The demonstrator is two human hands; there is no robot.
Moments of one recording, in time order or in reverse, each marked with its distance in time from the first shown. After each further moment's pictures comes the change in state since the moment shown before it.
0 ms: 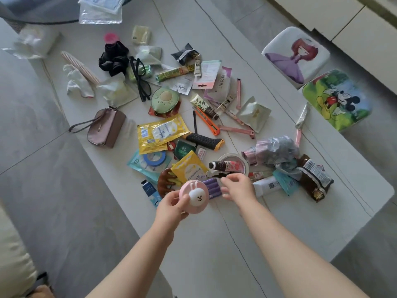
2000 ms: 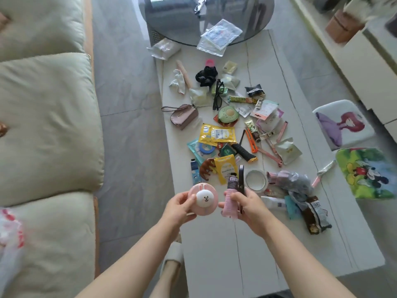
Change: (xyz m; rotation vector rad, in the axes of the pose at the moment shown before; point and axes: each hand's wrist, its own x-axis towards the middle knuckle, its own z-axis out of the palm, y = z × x) left_hand -0.161 -0.033 -0.047 -0.398 0.120 0.041; right_hand -0.173 -0.029 -0.037 -0.016 -0.649 -0.111
